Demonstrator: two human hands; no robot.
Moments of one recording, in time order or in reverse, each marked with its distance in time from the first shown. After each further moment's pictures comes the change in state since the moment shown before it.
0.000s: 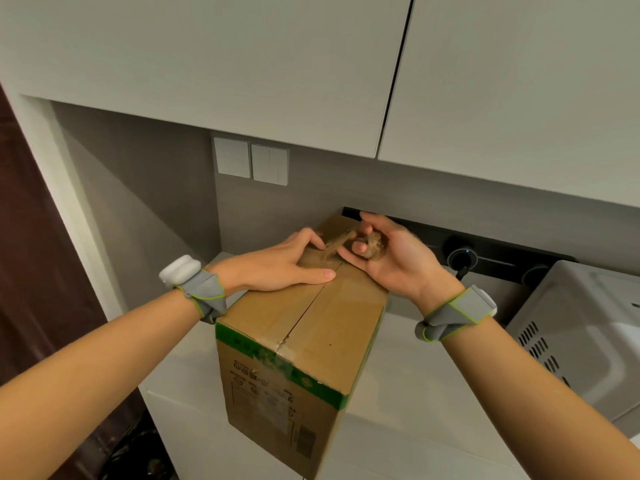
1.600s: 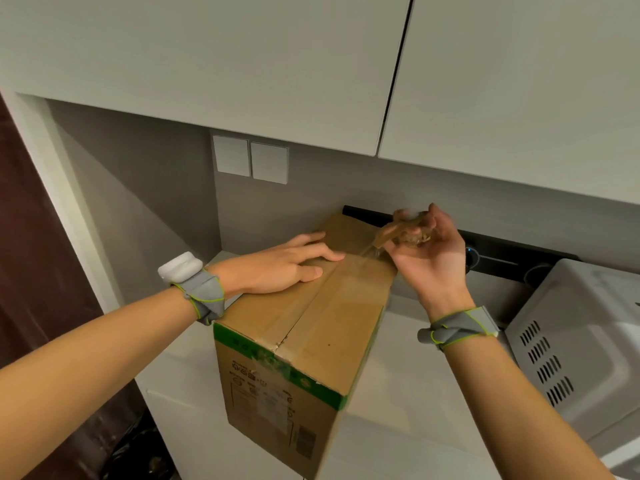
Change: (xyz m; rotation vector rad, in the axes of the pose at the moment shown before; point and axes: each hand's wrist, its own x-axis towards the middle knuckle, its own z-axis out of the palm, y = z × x) left_hand 0.001 -0.006 0.001 0.097 -0.056 0.058; right_hand 0.000 -0.003 -0.048 0.615 -0.055 -0.290
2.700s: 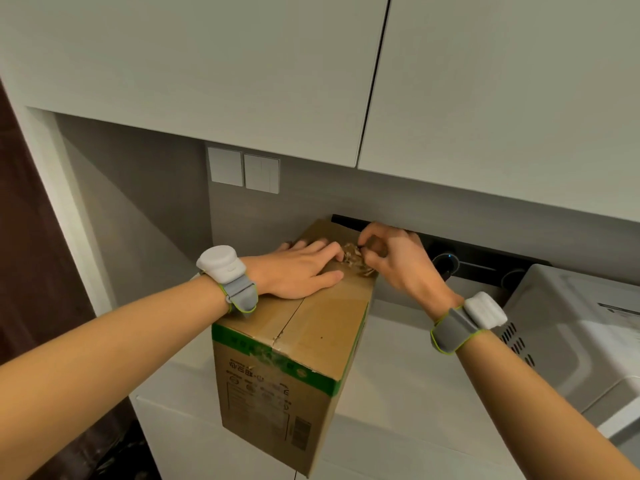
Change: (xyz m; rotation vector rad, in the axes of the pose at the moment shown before) left_hand 0.019 0.036 0.010 0.417 0.048 0.031; right_hand -0.020 -0.003 0.021 -2.193 -0.146 -0.439
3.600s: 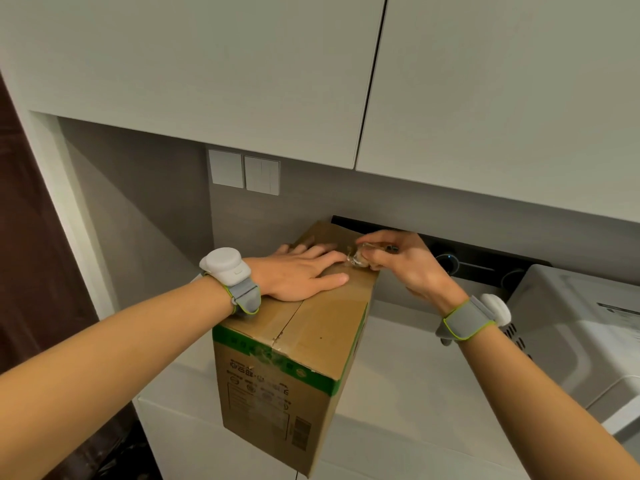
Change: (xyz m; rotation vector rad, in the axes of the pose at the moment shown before) left_hand 0.002 0.001 0.002 0.015 -0.111 -0.056; right_hand 0.000 0.016 -0.002 0.579 -0.106 0.123
